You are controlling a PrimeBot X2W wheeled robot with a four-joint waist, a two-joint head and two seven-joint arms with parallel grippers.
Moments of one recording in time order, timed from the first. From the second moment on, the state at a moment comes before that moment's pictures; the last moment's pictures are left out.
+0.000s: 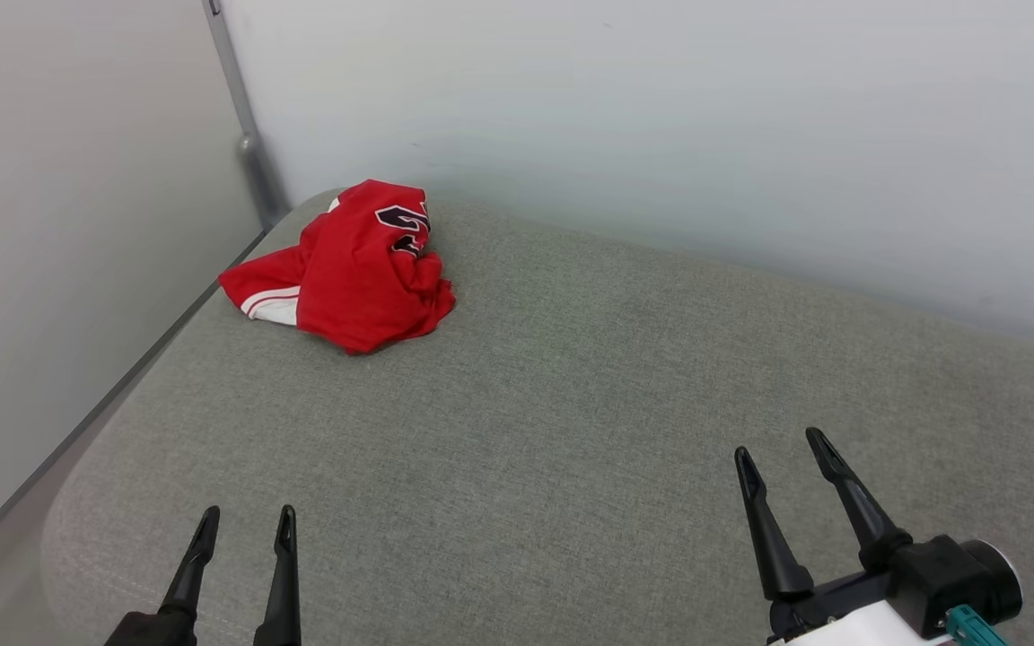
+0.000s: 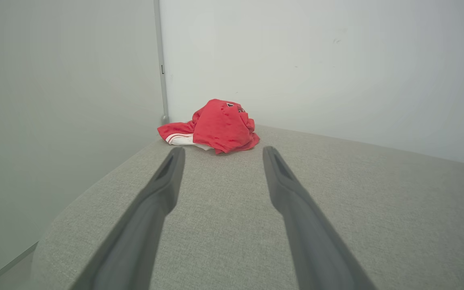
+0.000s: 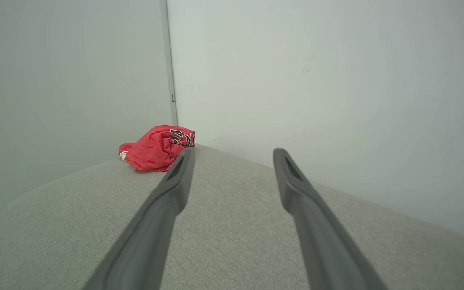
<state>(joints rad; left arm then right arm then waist) 0.20 0.05 0.06 -0.05 -0.10 -0.12 -0.26 0.07 -0.05 0.16 0.00 0.06 0.13 -0.26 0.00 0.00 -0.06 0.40</state>
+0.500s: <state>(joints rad) 0.20 0.05 0.08 -0.04 -0.13 -0.10 -0.26 0.06 -0.05 0.16 -0.01 0.05 0.13 -0.26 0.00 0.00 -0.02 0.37</state>
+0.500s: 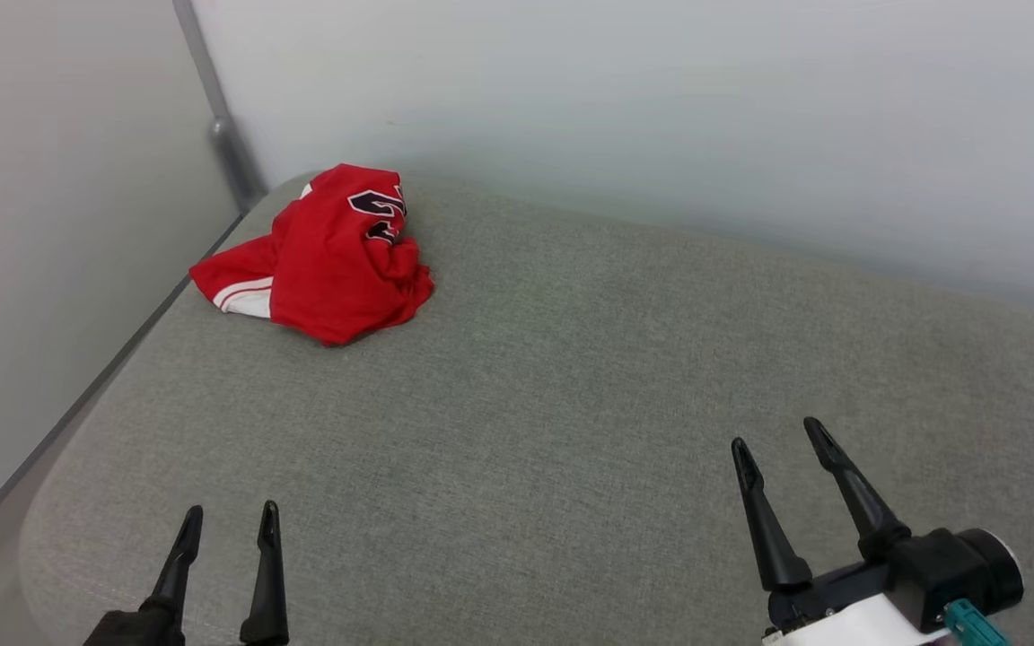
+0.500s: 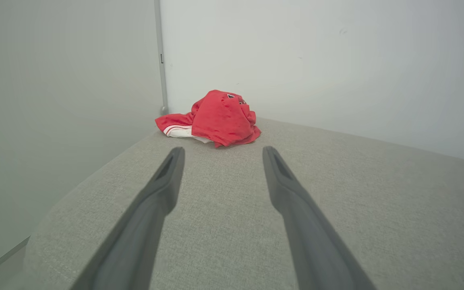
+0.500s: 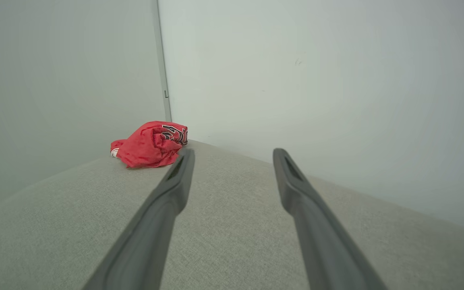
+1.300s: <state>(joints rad) -0.53 0.68 -0.01 0.19 -0.66 -0.13 0.21 -0.15 -0.06 0.15 -0.13 -0.06 0.13 -0.26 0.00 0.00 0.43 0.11</state>
